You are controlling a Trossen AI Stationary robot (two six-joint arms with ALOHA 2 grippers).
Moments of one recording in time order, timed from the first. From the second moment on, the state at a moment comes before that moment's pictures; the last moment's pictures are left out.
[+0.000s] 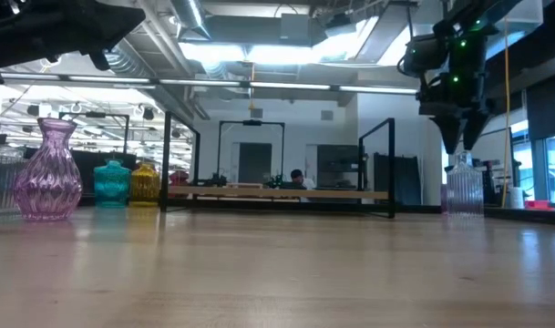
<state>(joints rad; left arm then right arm) 0.05 0.32 0.01 0.82 -0.31 0.09 -0.77 1.23 0.98 -1.09 0.27 0.28</state>
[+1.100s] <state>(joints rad) 0.05 0.32 0.01 0.82 -0.31 0.09 -0.77 1.30 0.98 -1.12 0.25 0.26</state>
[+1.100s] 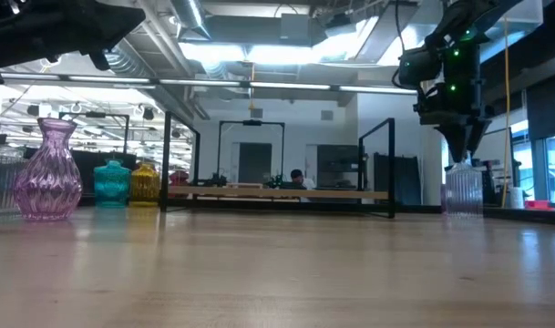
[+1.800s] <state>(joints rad) 0.05 0.32 0.01 0.82 -0.33 0.09 -0.60 1.19 0.98 -1.16 0.17 0.25</state>
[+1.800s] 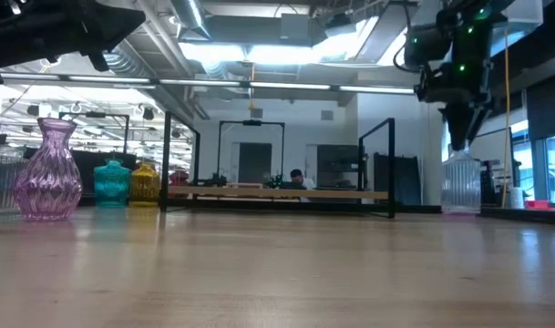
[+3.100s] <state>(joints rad) 0.05 0.32 0.01 0.82 -0.33 0.08 -0.01 1.31 1.36 -1.21 0.15 0.44</state>
